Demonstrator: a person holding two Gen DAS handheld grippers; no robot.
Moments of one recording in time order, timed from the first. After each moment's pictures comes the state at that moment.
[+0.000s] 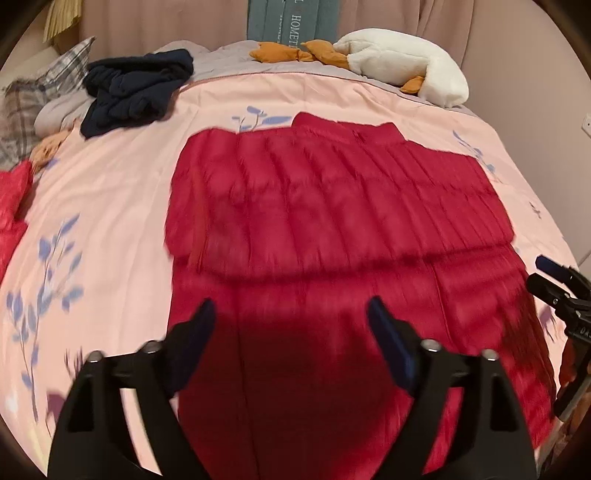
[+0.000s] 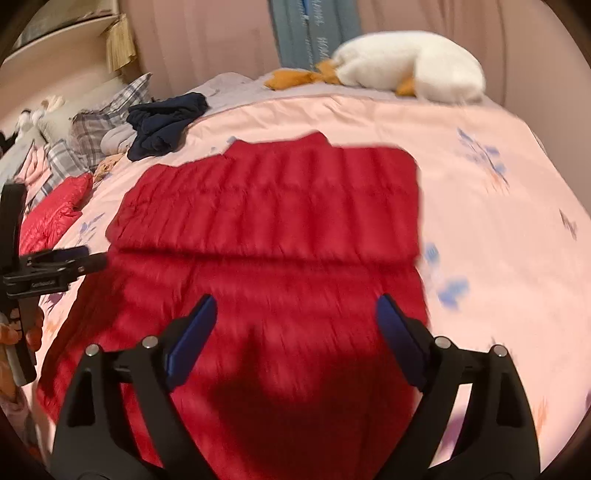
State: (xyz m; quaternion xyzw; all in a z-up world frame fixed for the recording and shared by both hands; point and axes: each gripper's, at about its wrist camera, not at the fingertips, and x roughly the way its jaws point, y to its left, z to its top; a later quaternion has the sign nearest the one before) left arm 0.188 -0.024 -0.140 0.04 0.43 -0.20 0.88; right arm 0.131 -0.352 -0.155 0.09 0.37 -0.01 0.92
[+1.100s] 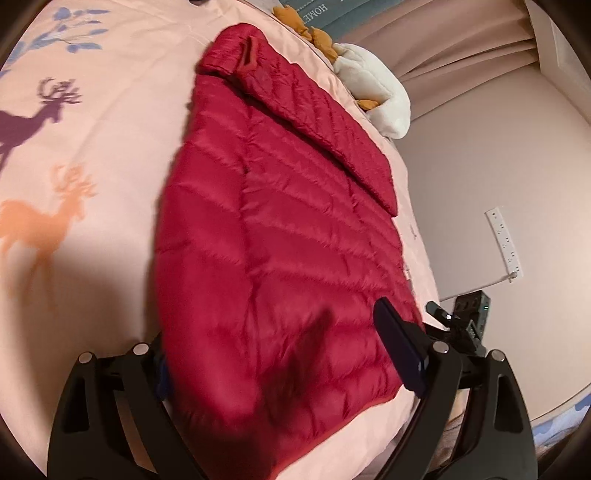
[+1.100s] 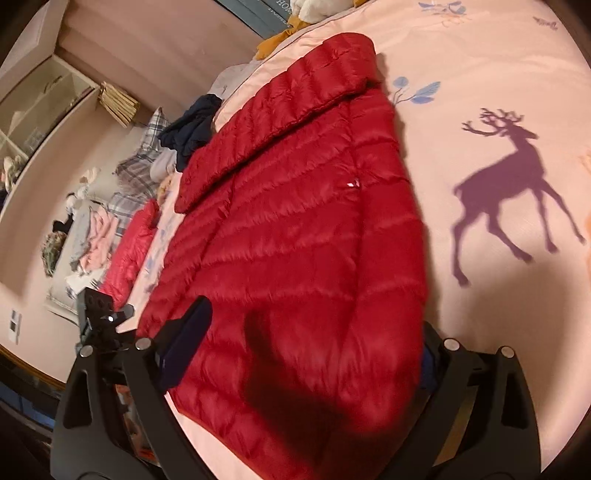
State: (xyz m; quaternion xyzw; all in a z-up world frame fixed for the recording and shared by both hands) left arm 0.090 0.078 -0.204 -0.26 0.50 -0.36 0.75; right arm 0.025 -0.386 -0.212 0.34 0.40 0.10 0.85
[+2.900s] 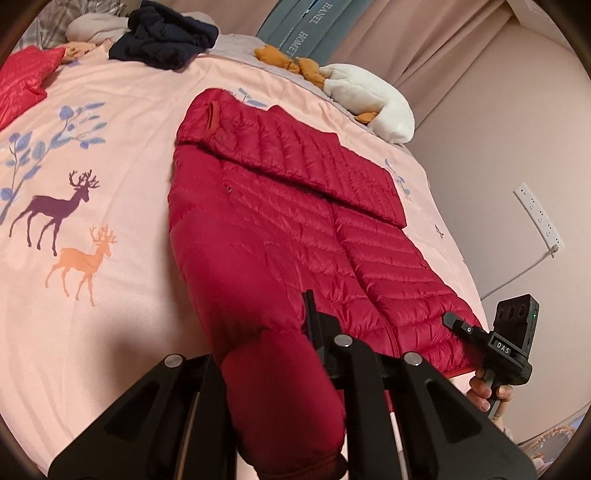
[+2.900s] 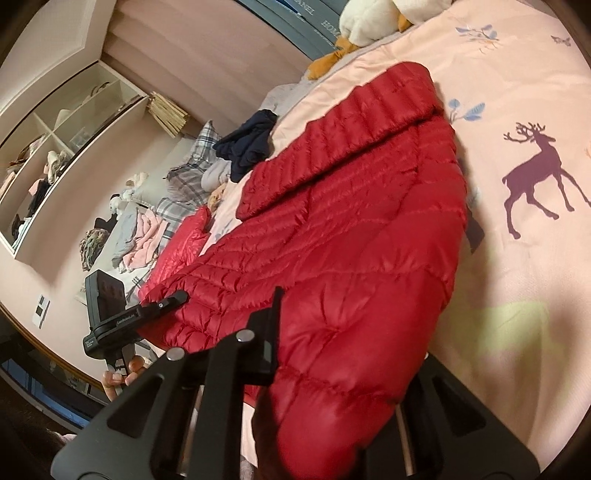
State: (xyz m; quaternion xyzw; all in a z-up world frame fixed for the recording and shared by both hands) left arm 0.030 0.047 -0.126 -0.15 0.43 -0.29 0.84; right arm -0.027 -0.349 -0.175 0.34 0.33 0.17 0.87
